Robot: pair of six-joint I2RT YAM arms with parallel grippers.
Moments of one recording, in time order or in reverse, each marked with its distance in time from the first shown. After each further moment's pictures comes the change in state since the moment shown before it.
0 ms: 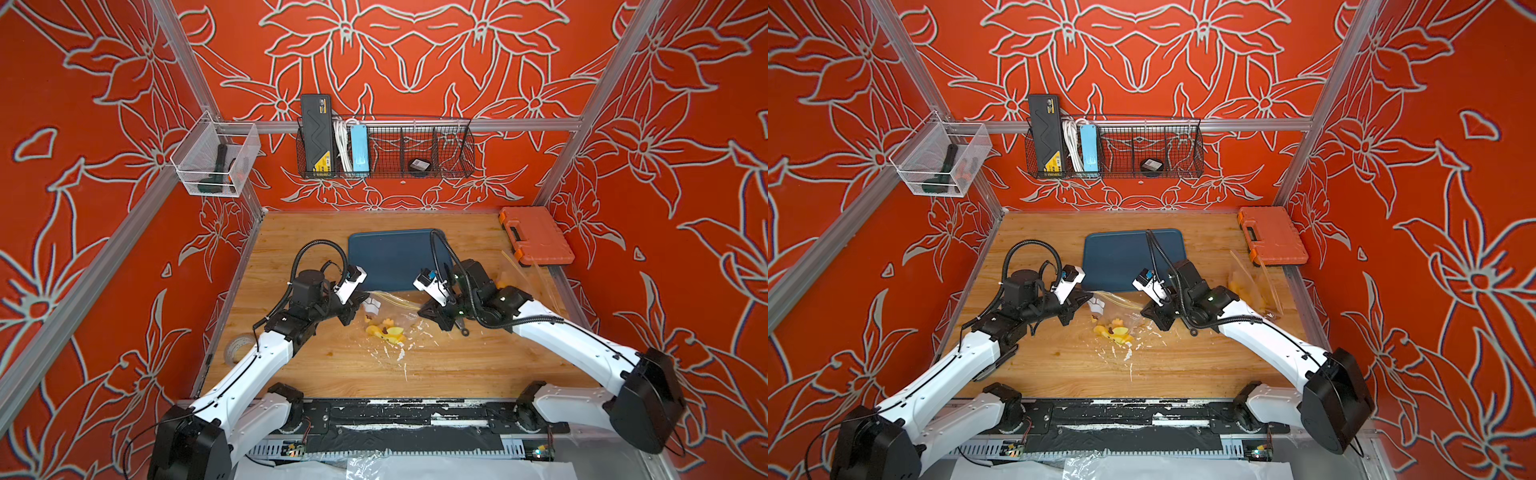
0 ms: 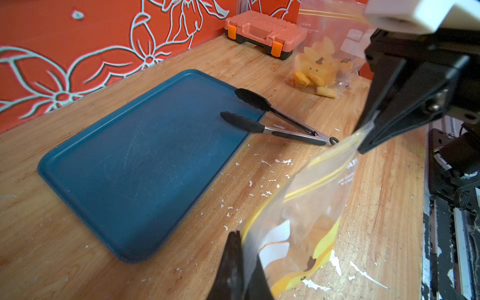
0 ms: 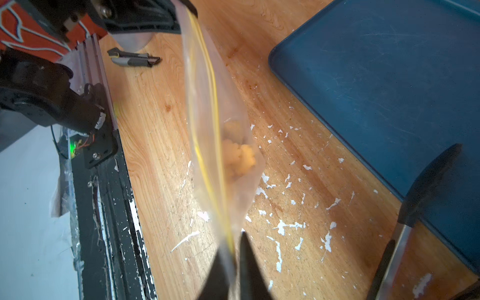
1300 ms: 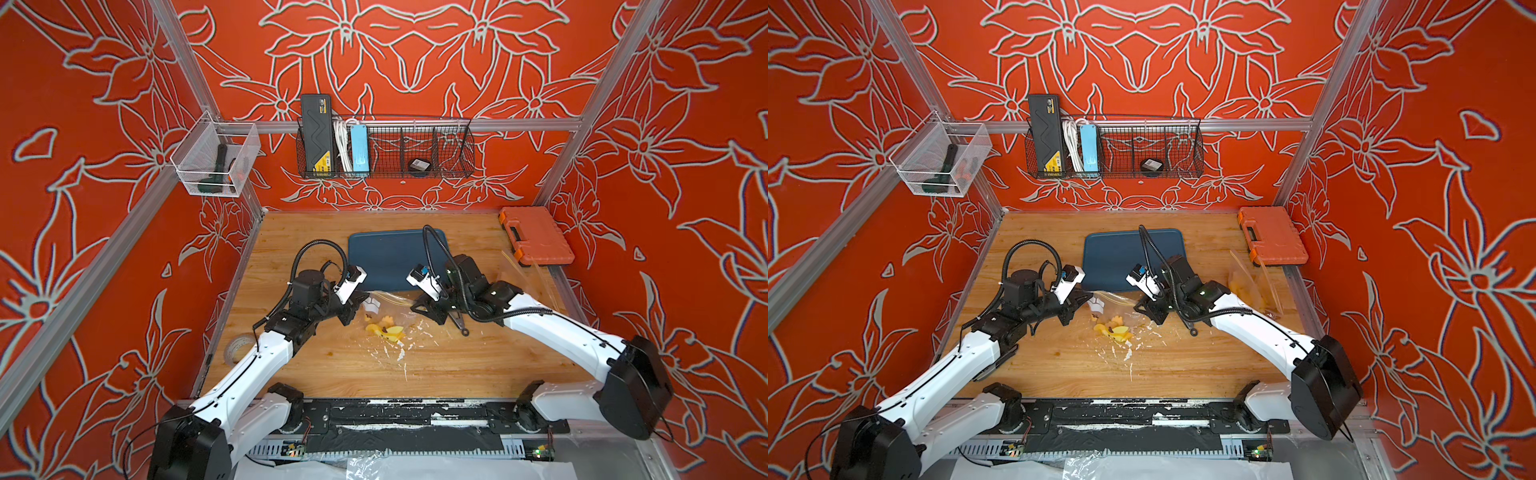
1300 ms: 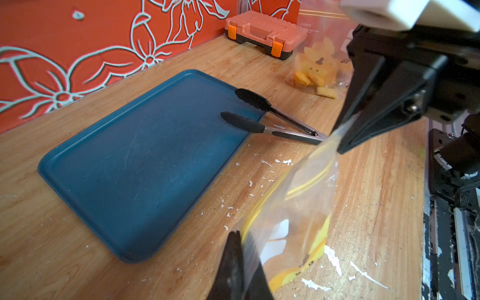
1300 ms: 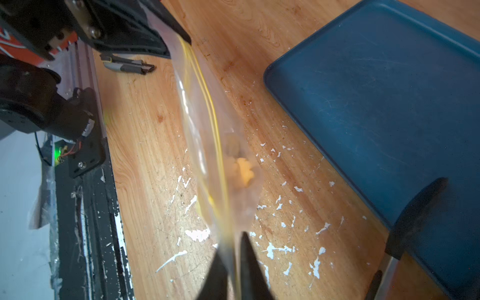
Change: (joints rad) left arm 0.001 0.000 0.000 0.000 0.000 0.000; right arm 0.015 0.079 0.056 0.061 0.021 -0.021
